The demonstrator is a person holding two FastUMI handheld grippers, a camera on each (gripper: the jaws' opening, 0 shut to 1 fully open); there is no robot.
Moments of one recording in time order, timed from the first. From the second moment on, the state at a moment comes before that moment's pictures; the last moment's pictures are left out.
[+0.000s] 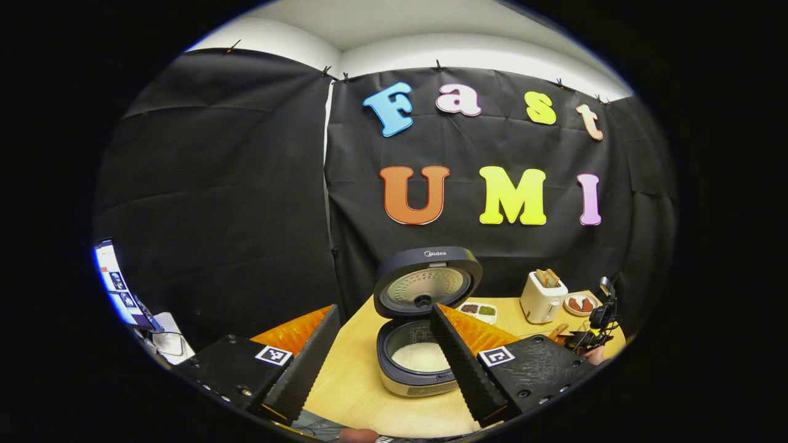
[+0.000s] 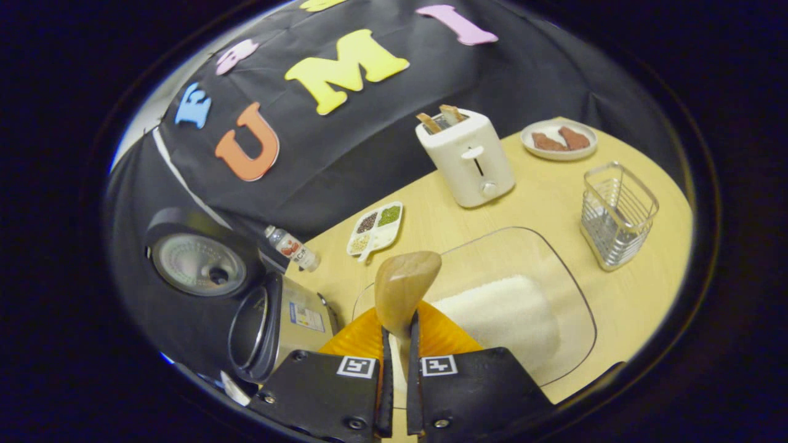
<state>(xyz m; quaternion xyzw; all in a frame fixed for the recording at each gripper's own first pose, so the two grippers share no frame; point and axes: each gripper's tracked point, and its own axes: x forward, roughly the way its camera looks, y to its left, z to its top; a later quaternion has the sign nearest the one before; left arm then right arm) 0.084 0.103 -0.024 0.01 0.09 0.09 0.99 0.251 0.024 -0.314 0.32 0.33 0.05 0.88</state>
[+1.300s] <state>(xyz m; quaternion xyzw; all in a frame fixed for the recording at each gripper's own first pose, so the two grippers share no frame) 0.071 0.094 -0.016 -0.02 0.05 0.11 0.99 0.282 0.067 -0.123 0.50 0.25 0.18 0.81</state>
